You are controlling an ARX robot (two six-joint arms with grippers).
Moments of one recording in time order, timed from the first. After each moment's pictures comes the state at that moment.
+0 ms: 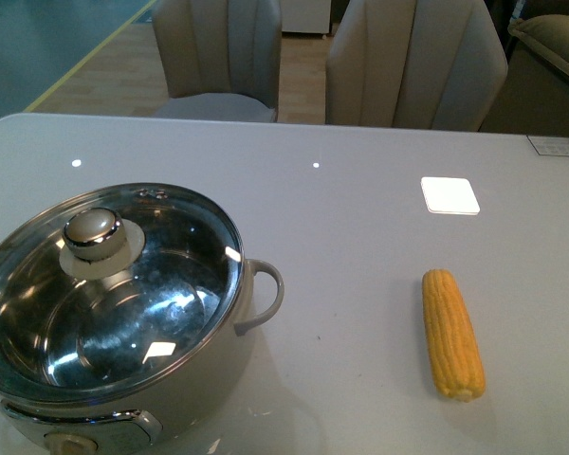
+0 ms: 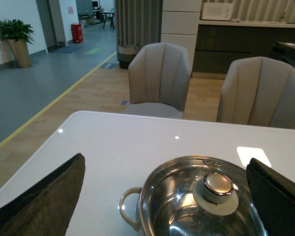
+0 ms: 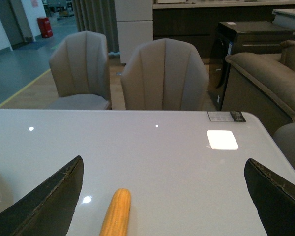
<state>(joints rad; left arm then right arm) 0.00 0.01 0.01 0.00 0.00 0.00 0.00 0.01 0.02 0.00 0.00 0.00</state>
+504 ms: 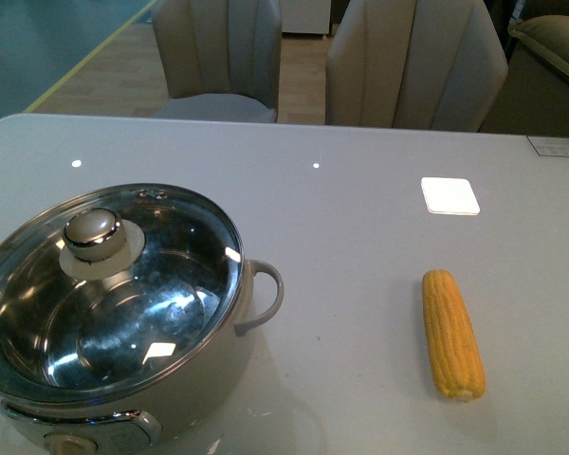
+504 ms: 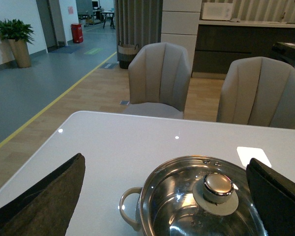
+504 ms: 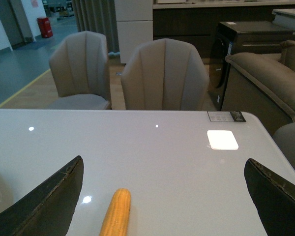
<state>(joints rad) 0.00 0.01 0.01 0.00 0.00 0.00 0.00 0.01 0.02 0.00 0.00 0.00</state>
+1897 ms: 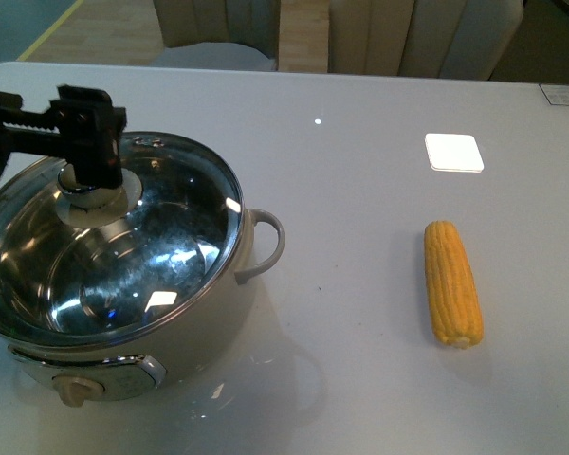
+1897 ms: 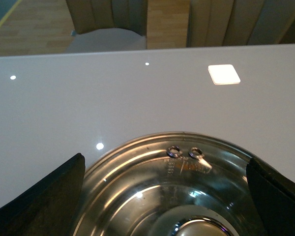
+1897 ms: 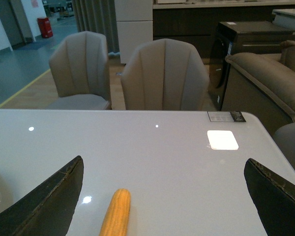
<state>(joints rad) -0.19 1.86 0.50 0.99 0.03 0.03 0.00 0.01 0.02 0.00 0.00 0.00</state>
